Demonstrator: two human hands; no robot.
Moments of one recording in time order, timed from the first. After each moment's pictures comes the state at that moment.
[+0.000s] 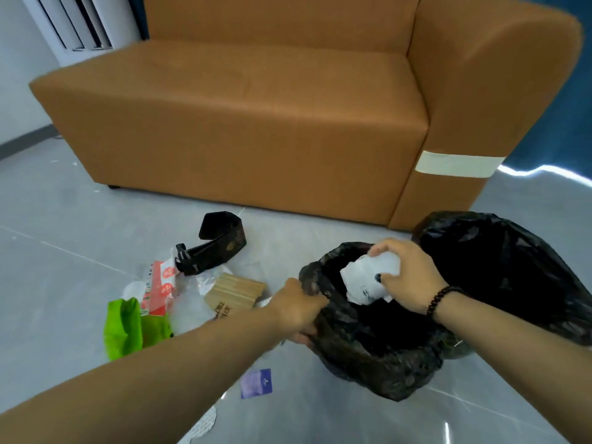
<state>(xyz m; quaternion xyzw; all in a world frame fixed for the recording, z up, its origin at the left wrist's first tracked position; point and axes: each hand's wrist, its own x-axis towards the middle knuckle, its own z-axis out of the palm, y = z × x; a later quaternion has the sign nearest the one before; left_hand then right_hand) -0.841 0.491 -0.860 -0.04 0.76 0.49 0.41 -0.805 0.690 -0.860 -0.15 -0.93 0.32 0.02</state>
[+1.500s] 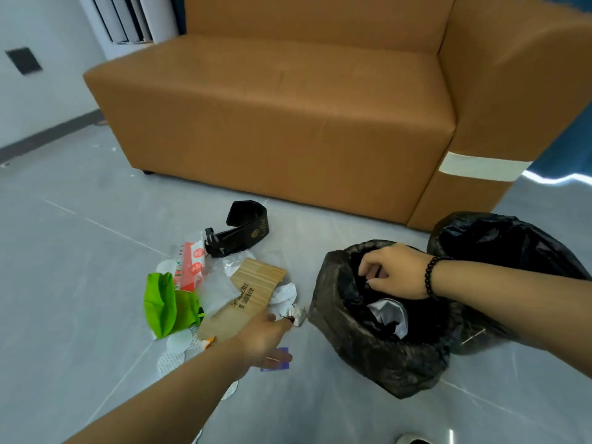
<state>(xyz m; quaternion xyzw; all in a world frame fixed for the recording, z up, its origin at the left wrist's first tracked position) -0.806 0.408 -0.896 -0.17 0.74 0.50 0.41 -0.816 0.654 -0.825 0.07 -0.97 0.12 -0.22</state>
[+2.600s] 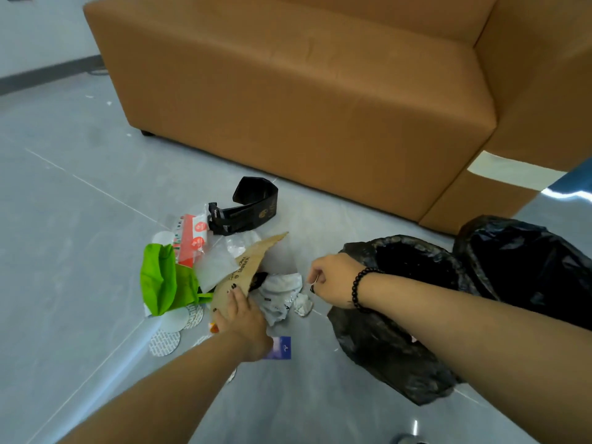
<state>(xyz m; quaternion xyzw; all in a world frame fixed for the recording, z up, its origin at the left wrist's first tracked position) -0.841 0.367 -0.999 0.04 0.95 0.01 0.32 -0.853 0.532 -0.880 0.03 -0.96 0.16 -0.24</state>
